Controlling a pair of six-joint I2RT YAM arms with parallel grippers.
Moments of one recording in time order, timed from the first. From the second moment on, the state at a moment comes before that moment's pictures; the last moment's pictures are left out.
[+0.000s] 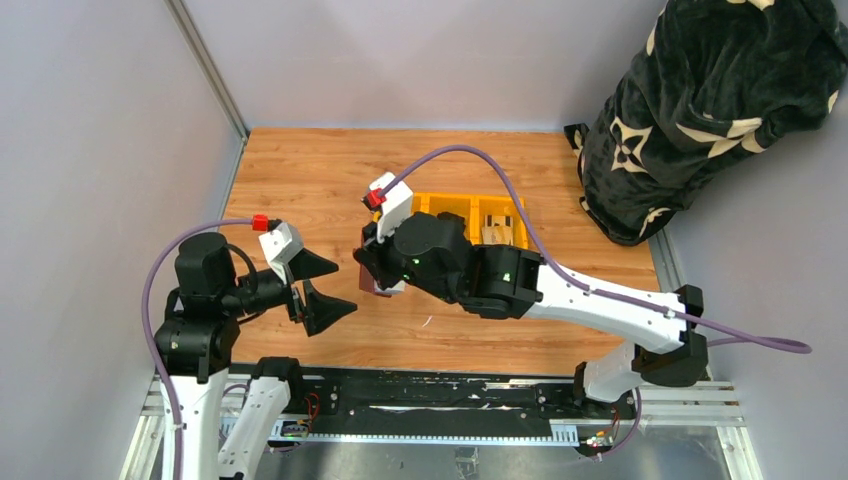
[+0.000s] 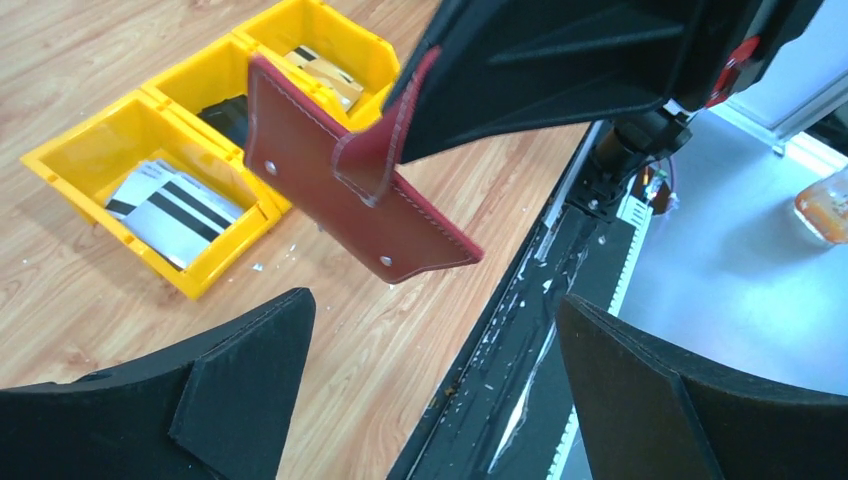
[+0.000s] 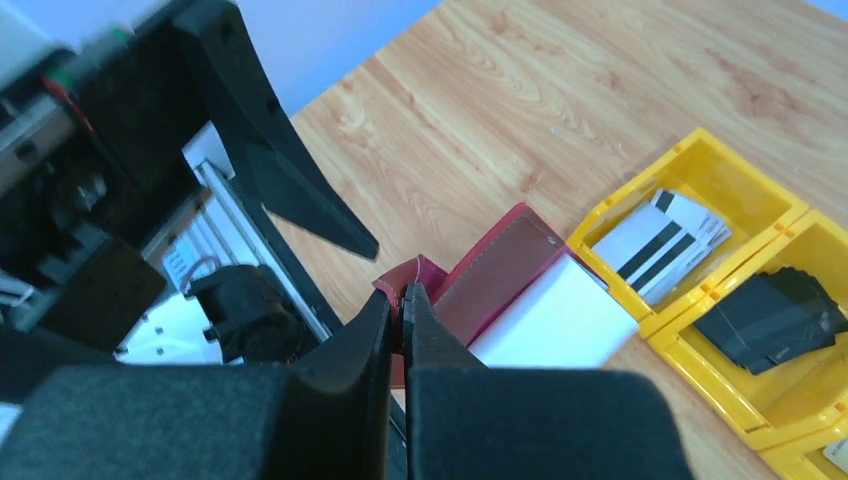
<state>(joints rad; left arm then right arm) -0.02 0.60 1.08 -0.93 1.05 0.16 1.33 1.46 1.62 -0.47 0.34 0.31</state>
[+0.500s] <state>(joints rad) -0.02 0.52 1.05 -0.89 0.99 0.25 1.46 1.61 1.86 -0.48 0.55 0.32</state>
